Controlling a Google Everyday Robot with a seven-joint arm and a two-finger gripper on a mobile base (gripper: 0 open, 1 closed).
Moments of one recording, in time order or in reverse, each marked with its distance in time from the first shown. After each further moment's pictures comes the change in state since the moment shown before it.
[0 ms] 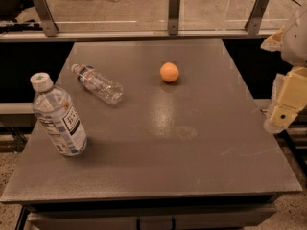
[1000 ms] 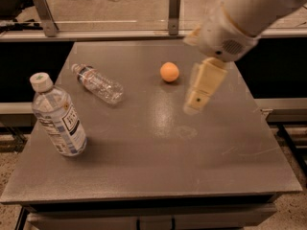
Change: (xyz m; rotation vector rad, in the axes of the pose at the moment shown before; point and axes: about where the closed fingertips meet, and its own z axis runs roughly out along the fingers) arm -0.137 -0.012 0.049 -0.074 -0.283 -0.151
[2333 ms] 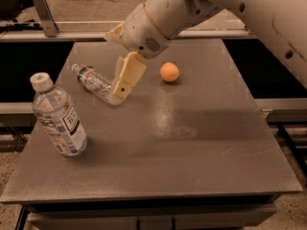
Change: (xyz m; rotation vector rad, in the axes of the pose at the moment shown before) arm -0.157 -0.007 0.081 -0.187 -0.419 -0.181
